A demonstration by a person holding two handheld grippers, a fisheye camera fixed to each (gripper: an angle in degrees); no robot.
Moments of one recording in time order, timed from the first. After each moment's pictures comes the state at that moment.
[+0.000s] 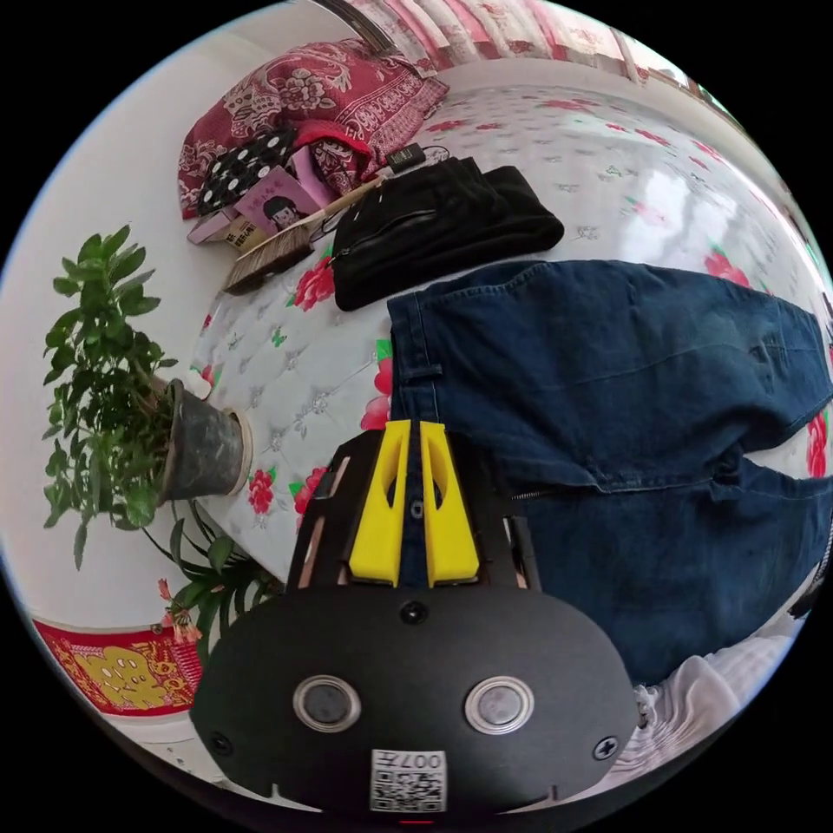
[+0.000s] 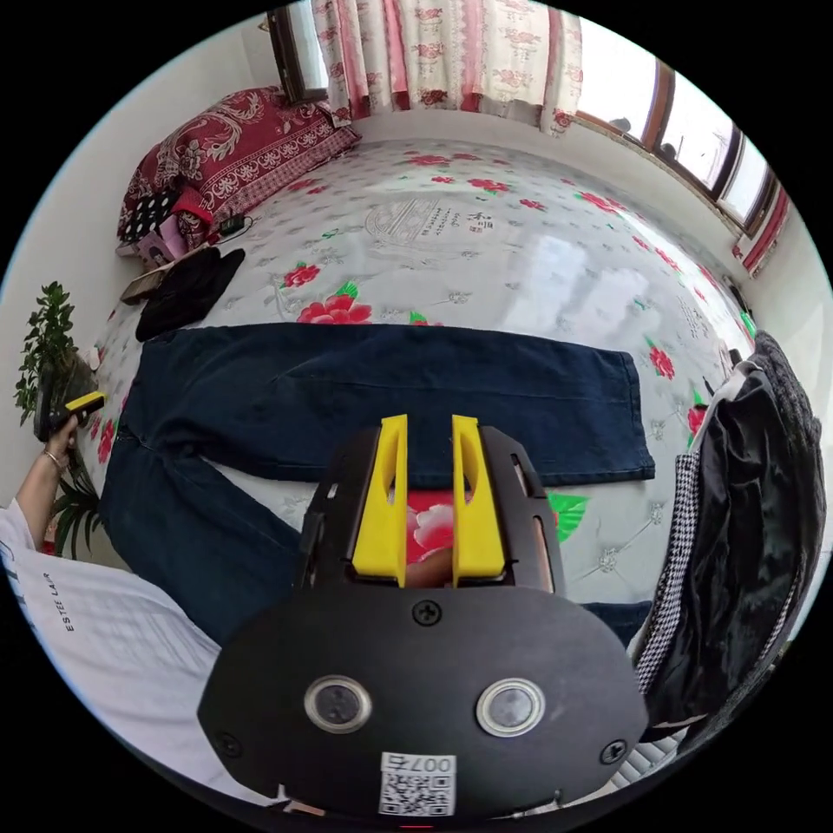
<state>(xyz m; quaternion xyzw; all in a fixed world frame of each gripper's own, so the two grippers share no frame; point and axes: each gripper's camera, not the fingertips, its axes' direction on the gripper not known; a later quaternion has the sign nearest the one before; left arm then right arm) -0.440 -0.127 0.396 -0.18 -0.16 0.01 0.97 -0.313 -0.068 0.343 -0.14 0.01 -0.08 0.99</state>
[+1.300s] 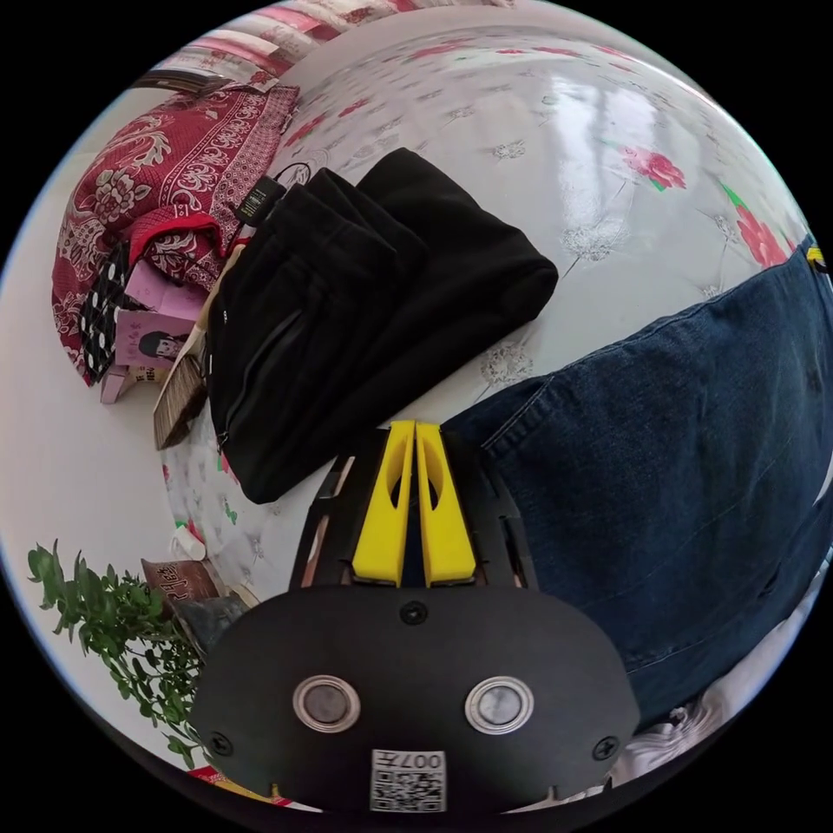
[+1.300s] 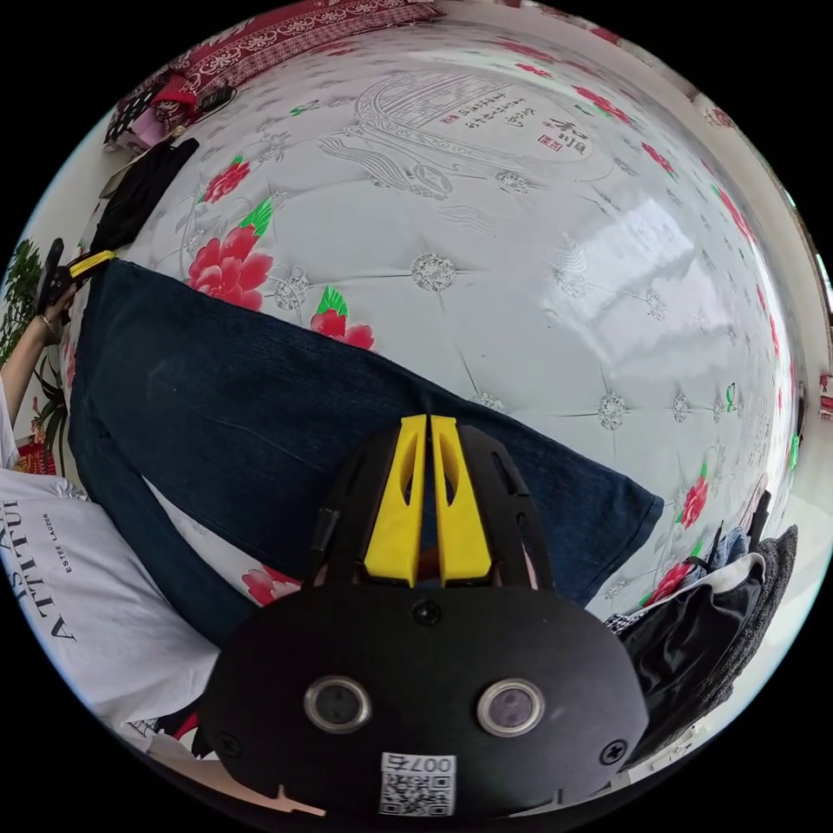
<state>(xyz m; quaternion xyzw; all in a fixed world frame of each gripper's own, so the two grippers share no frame) -0.384 -0.287 0.591 -0.23 -0.13 0.16 0.95 -0.283 -0.279 0.715 -0.35 -0.01 -0.21 0.92</state>
